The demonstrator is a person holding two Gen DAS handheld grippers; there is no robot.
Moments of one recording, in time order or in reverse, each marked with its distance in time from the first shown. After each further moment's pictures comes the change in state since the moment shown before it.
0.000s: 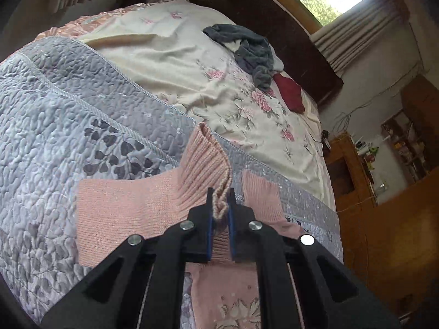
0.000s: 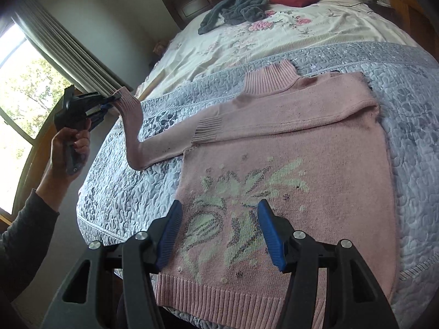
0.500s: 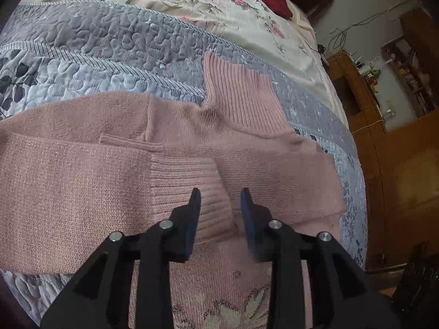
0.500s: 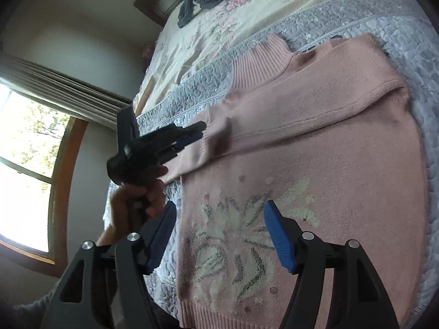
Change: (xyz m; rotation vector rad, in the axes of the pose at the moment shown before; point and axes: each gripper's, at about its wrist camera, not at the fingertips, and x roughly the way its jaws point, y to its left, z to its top) left arm 0.204 -0.044 -0.114 0.134 0.352 -0.014; right arm 0.078 -0.072 0.080 0.240 0.133 0.203
